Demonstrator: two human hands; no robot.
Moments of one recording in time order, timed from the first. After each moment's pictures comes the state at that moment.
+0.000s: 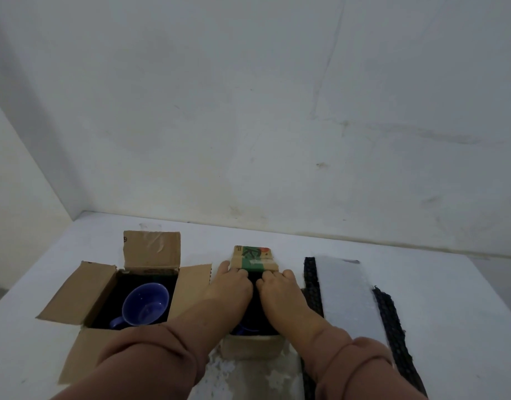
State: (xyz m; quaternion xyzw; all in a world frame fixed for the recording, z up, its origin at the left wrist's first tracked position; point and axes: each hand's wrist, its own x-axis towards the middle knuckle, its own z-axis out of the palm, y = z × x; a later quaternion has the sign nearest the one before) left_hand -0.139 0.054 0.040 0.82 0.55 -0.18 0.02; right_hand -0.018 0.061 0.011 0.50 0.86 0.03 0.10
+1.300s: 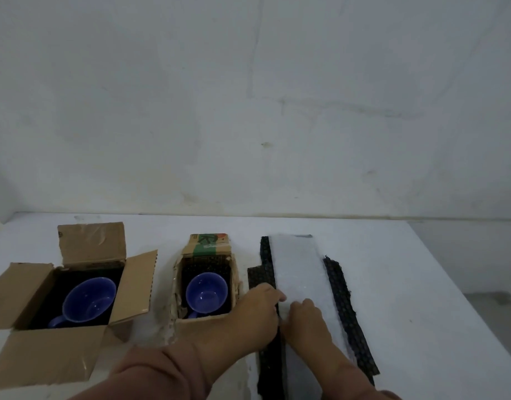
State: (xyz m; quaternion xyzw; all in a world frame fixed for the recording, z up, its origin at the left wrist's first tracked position) left_hand -0.026 -0.005 0.012 0.79 0.49 0.11 0.34; right_hand 0.105 -0.017 -0.043 0.77 0.60 -0.20 0.01
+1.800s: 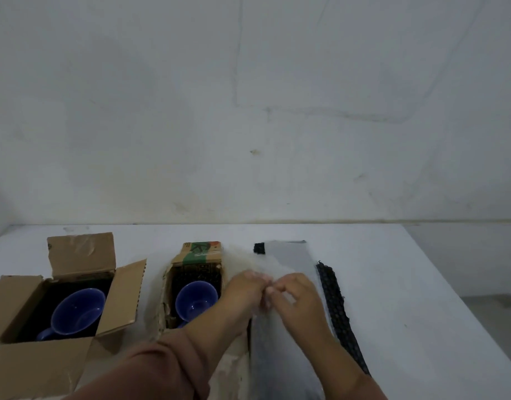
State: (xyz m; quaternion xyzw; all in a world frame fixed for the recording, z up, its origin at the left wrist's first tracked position) left_hand -0.005 0.018 0.055 0.41 0.59 0.25 0.64; right_hand 0.105 -0.018 0.026 0.63 0.60 -0.27 -0.42
